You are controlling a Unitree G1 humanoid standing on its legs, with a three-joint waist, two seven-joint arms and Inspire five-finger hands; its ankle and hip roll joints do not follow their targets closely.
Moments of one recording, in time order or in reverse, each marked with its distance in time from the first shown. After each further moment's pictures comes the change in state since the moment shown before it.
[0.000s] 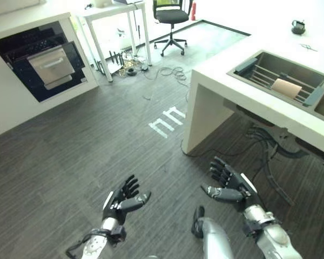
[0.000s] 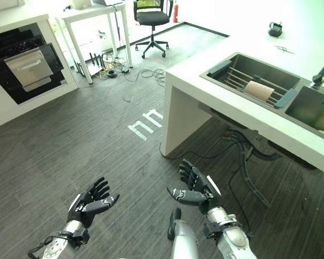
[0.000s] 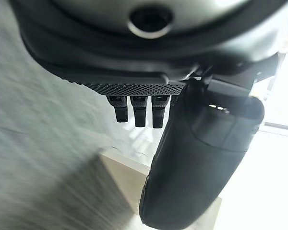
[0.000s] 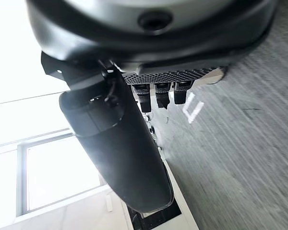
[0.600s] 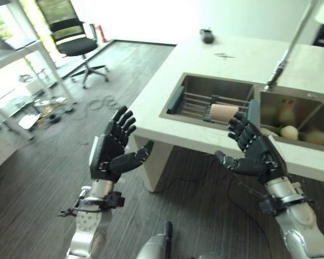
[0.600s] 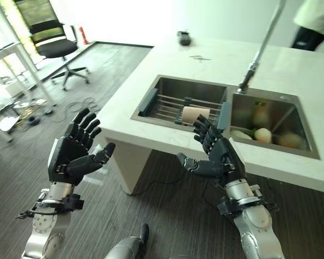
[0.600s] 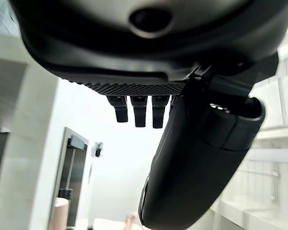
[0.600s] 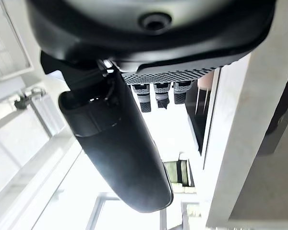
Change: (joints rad) left arm -0.096 0.037 0.045 -0.332 0.101 -0.251 0.037; right arm -0.069 -0.110 -0.125 -0.188 0.001 -0.050 0.019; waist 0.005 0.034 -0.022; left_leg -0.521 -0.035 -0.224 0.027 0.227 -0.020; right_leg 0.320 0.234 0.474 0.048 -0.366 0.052
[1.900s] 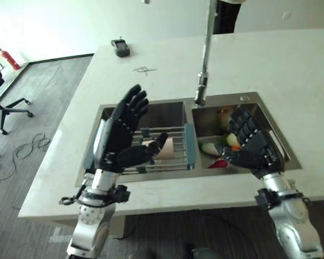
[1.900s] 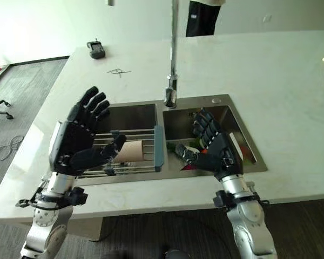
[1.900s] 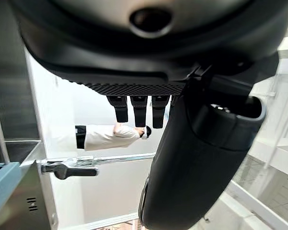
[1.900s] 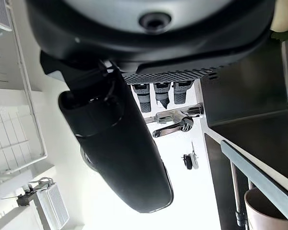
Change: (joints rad) left arm -0.027 0.026 -0.019 -0.066 0.066 0.005 -0.037; right arm -0.086 0.079 0.022 0.015 0.038 0.029 -0.063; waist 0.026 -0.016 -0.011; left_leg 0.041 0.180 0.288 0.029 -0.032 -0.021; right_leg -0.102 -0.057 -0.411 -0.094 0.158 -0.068
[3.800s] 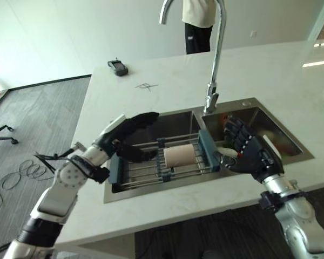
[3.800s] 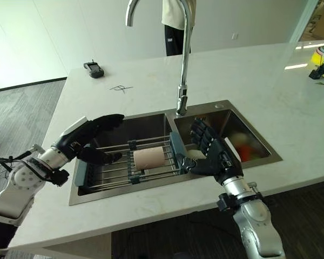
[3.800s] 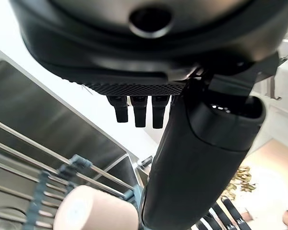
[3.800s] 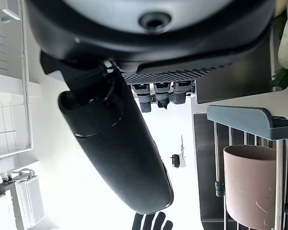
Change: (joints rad) left arm -0.327 0.358 -0.045 0.190 0.245 0.358 -0.292; right arm 0.024 -0.048 -0.057 -0.035 -0.042 0.137 0.079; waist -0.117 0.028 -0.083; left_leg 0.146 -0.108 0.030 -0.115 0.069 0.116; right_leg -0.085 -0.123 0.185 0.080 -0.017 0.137
